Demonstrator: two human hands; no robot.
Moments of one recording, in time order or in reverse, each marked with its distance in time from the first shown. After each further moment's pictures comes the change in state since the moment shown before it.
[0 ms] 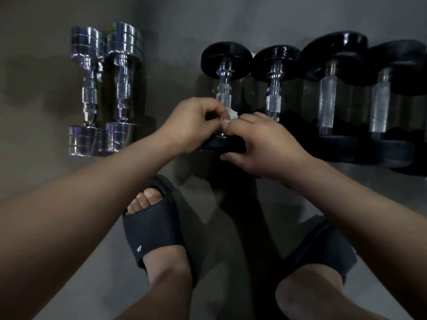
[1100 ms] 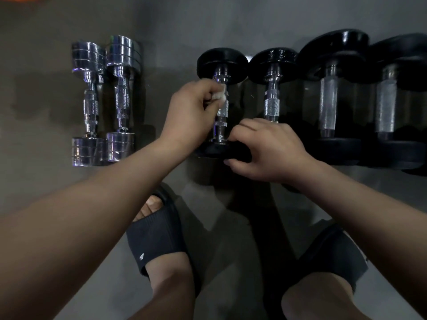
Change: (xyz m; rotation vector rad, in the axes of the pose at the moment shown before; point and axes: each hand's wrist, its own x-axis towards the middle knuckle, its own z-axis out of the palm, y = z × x) left_hand 0.020 0.010 0.010 0.105 0.378 0.057; right_hand -0.007 0.017 0.000 -0.128 0.029 -0.027
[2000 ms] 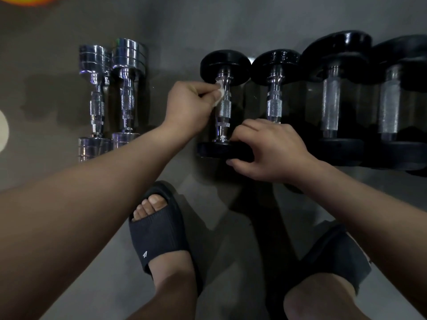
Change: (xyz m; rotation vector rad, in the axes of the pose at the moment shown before) left_hand 0.017 -0.006 -0.001 -0.270 -0.039 -0.263; right_hand -0.001 0.000 -0.001 0.017 0.010 -0.003
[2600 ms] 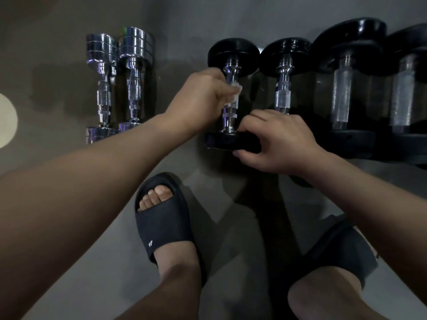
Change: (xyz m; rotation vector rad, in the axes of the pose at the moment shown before) left_hand -0.003 0.002 -0.014 0.506 -0.181 0.591; right_hand 0.000 -0.002 0.001 -0.017 0.016 0.004
